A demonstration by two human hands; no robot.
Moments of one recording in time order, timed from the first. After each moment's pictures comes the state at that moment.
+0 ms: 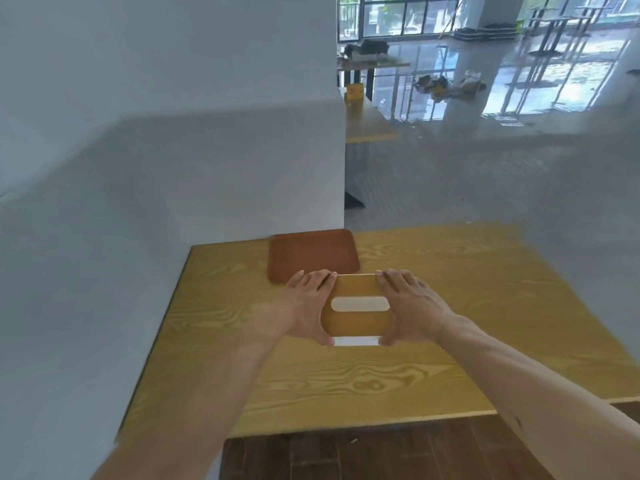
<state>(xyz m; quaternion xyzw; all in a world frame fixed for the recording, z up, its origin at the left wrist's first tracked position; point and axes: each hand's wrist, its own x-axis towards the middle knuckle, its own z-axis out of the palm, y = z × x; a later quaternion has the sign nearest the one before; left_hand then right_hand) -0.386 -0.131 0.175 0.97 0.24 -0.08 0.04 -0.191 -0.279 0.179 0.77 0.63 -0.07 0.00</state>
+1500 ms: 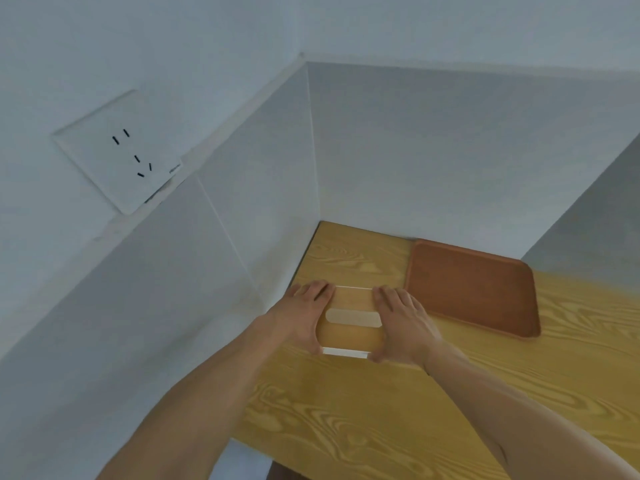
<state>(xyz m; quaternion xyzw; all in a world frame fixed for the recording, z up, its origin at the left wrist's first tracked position) -0.604 0.098 0.094 0.89 0.41 -0.16 0.11 -0.378 0.020 0.093 0.65 0.75 -0.13 0.02</state>
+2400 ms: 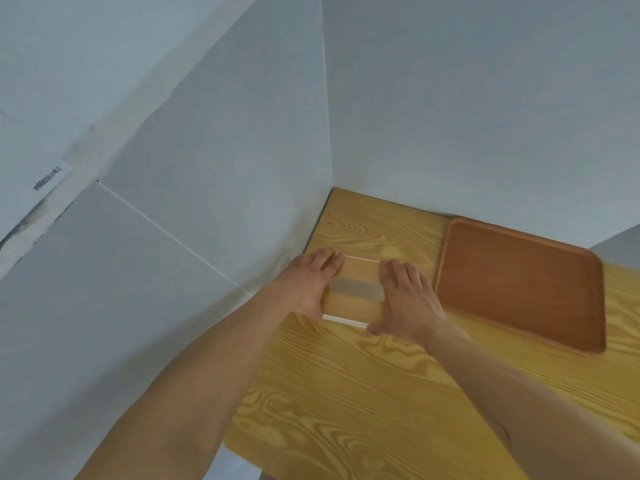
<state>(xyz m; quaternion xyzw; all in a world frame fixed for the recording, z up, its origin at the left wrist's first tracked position) -0.602 0.199 0.037 0.88 0.40 -0.20 0.14 -0.386 0.117 0.024 0.66 0.73 -0.17 0.05</state>
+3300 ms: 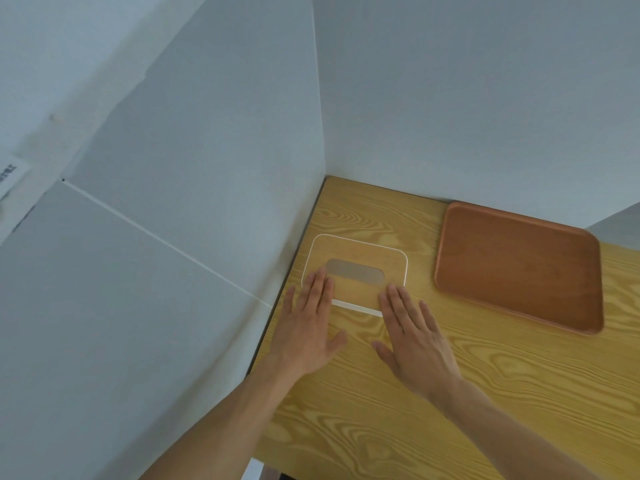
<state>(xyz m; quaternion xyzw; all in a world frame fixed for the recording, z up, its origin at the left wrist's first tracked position) -0.612 0.101 0.005 0.85 0.51 -0.12 0.12 -0.396 0.030 0.011 0.65 0.74 -0.13 0.06</state>
